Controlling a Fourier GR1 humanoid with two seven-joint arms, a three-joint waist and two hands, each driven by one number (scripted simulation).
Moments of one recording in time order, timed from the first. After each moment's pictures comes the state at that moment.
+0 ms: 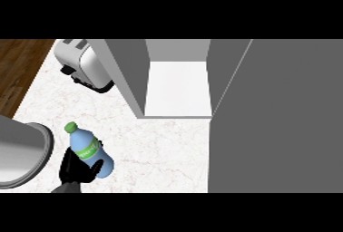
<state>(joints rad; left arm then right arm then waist) -0.13 0.13 0.13 -0.79 0.53 -0.47 -0.53 0.61 -0.06 0.20 -2.18 -0.25 0.30 -0.14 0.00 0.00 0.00</state>
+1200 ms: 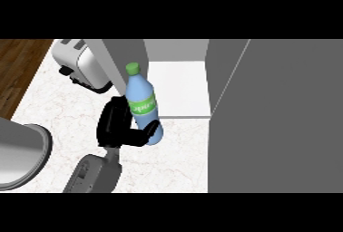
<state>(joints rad) -0.26 0.00 -0.20 -1.38 0.45 0.17 -0.17 0.60 -0.05 0.25 -2.16 -0.25 0.28 -0.15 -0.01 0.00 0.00</state>
